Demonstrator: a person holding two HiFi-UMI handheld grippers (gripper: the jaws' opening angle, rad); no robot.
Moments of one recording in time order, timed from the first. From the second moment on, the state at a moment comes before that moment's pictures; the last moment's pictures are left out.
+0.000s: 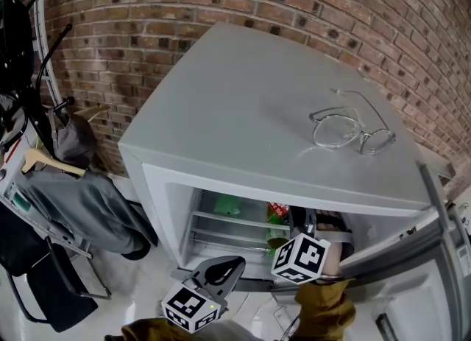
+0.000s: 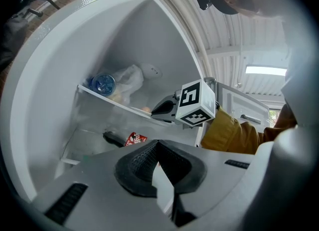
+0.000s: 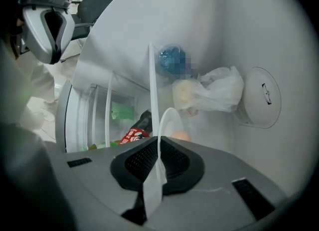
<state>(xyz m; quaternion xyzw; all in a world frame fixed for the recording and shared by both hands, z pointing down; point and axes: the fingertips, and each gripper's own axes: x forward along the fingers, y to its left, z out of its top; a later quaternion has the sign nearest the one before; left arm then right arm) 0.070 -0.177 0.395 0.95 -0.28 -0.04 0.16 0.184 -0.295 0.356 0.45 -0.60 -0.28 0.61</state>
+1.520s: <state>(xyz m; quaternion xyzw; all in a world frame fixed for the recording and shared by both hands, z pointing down) 0.068 -0.177 0.401 0.94 -0.27 -0.04 0.18 0.178 -0.288 0.349 0.49 -0.57 -0.33 0.57</state>
